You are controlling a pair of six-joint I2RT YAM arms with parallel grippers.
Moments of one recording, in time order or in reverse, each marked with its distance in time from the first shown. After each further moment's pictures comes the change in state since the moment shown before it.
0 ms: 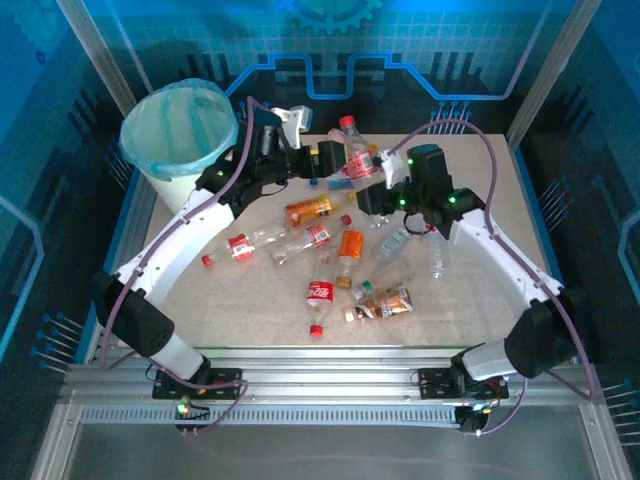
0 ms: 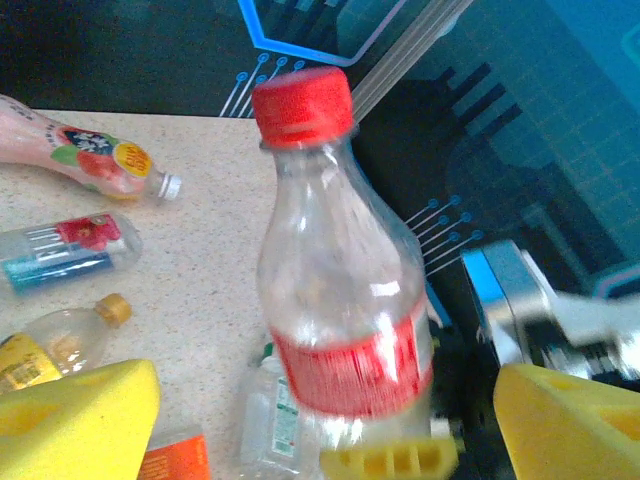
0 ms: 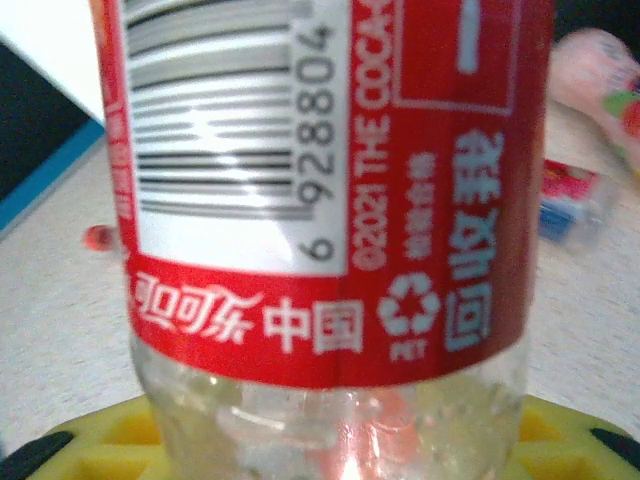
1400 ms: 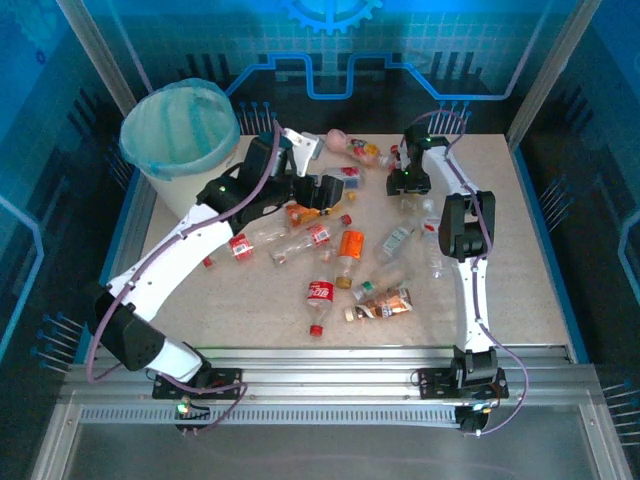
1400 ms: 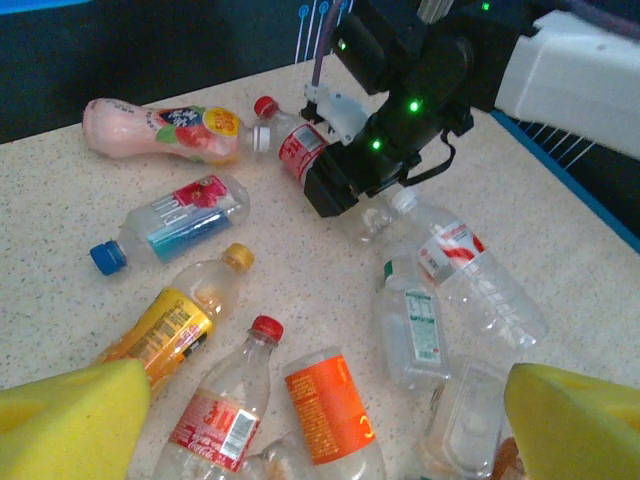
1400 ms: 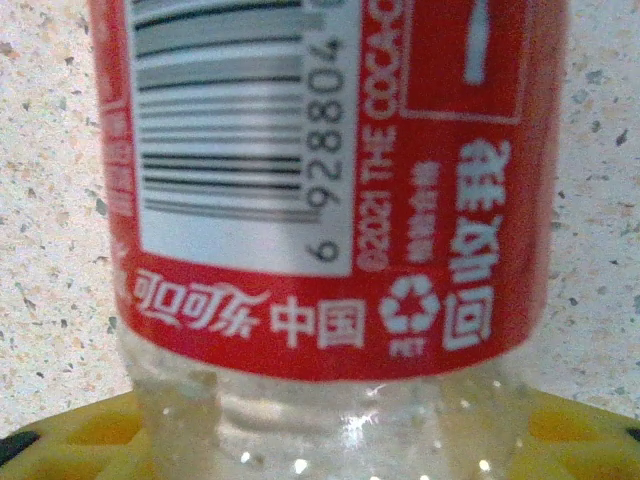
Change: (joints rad) left arm -0.085 -0.078 -0.086 -0.155 -0.219 0.346; right arm -0.289 1.114 1.007 -0.603 0.317 0.014
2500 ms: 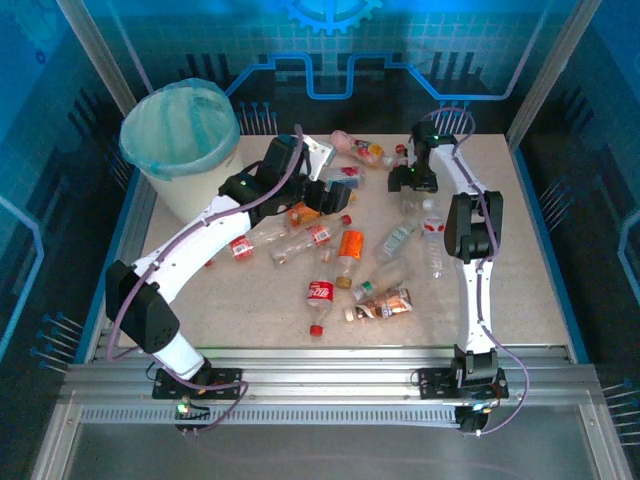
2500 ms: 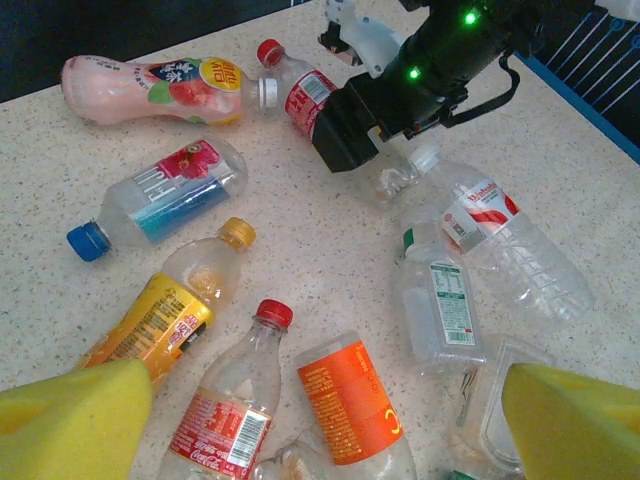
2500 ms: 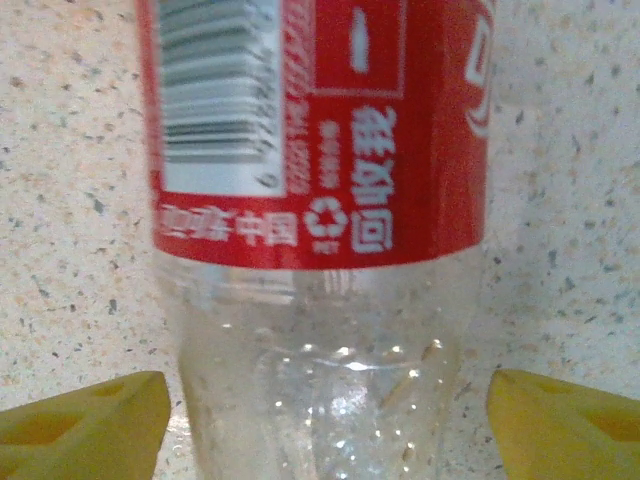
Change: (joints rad) left arm 0.000 0.117 0.015 0.001 0.016 0.072; right arm -0.025 -0.058 -0.042 0.012 -0.011 0.046
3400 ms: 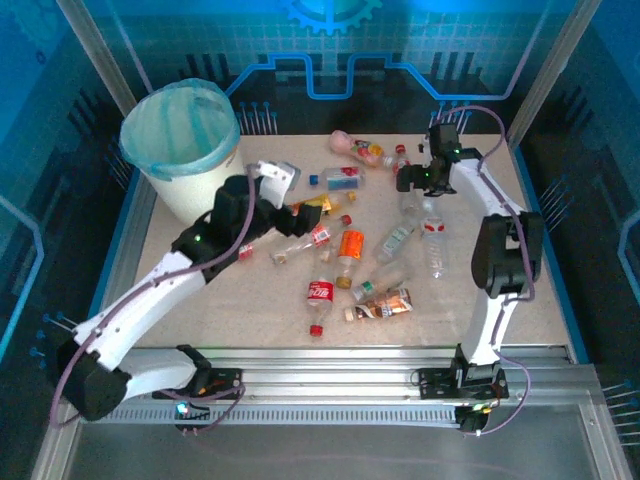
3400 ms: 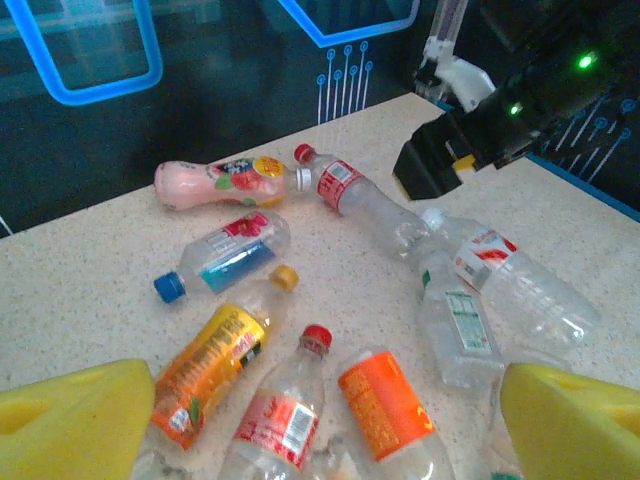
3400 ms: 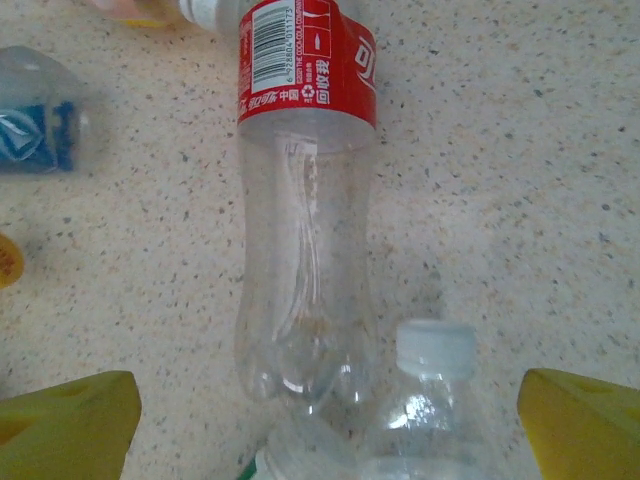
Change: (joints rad) left arm 0.001 -0.401 -0.424 0.302 -0.084 0.077; right arm -0.003 -0.472 -0.536 0.281 0.060 0.016
